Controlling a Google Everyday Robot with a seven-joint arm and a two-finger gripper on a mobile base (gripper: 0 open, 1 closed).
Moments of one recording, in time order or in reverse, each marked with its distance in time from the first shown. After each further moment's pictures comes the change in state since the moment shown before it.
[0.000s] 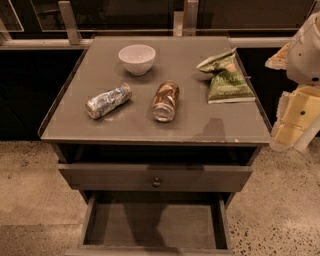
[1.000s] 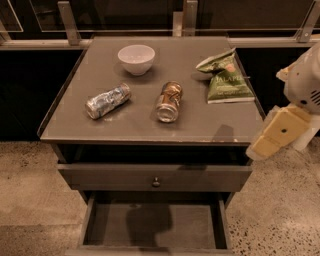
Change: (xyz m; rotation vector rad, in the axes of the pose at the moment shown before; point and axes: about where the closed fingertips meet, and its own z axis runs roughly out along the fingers) arm -0.002 0.014 0.013 0.119 -0.100 0.259
